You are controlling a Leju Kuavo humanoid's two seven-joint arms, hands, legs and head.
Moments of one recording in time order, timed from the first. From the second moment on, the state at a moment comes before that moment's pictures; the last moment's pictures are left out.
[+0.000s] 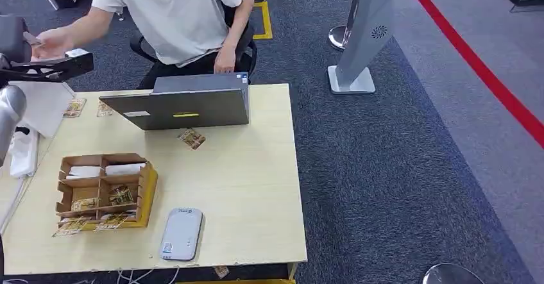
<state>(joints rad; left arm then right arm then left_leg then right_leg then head) -1.23 0.31 -0.32 -0.55 -1.45 0.12 0.14 -0.09 0.12 -1.15 -0.21 1.28 0.00 -0.04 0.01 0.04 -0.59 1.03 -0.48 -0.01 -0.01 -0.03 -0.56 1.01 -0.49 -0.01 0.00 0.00</state>
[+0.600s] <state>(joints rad) -0.84 0.32 -0.32 -1.04 -1.34 0.19 0.04 -0.09 0.11 -1.16 -0.21 1.24 -0.01 -0.04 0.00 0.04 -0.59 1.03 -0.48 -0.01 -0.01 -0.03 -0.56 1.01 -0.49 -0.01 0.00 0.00</state>
